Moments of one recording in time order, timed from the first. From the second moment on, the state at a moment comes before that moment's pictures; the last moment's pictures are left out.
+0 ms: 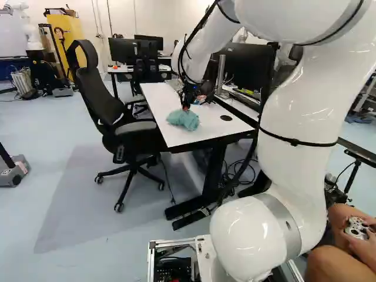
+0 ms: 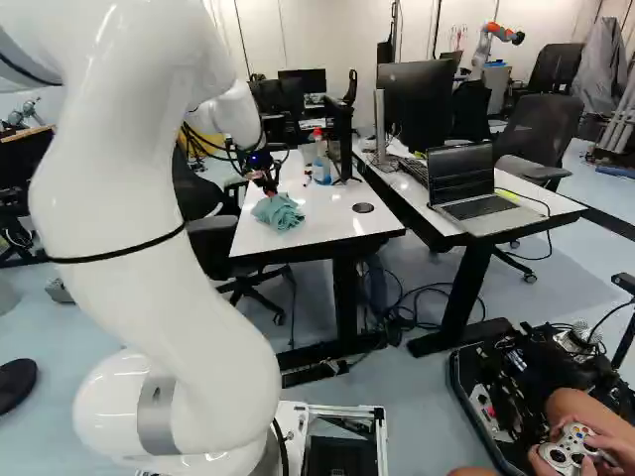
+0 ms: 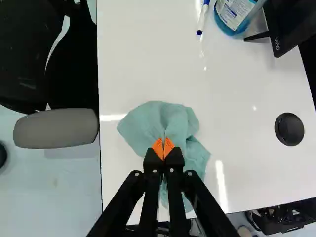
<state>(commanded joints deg) 8.2 -10.9 -63.9 -1.5 -25.3 0.0</state>
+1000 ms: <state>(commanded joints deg) 6.4 -2.7 -54.8 -1.5 -25.3 0.0</state>
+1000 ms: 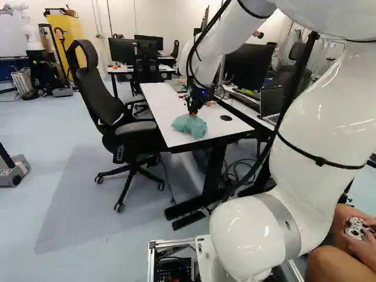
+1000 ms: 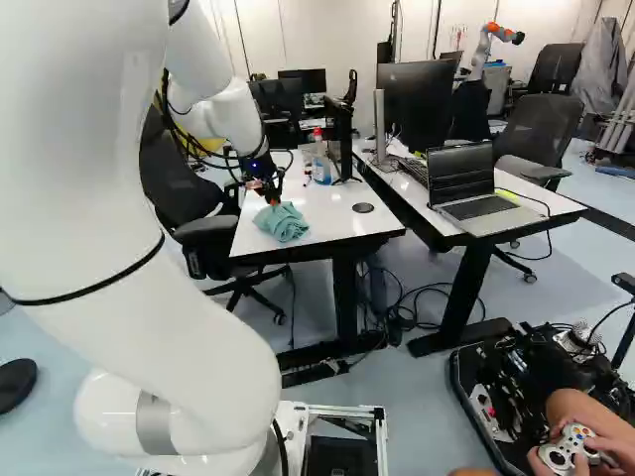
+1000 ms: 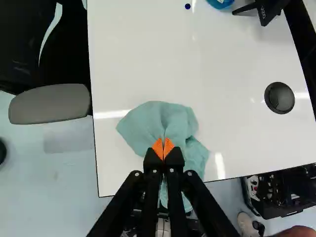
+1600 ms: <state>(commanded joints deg) 6.2 -4.8 -57.1 -1.5 -25.3 0.0</state>
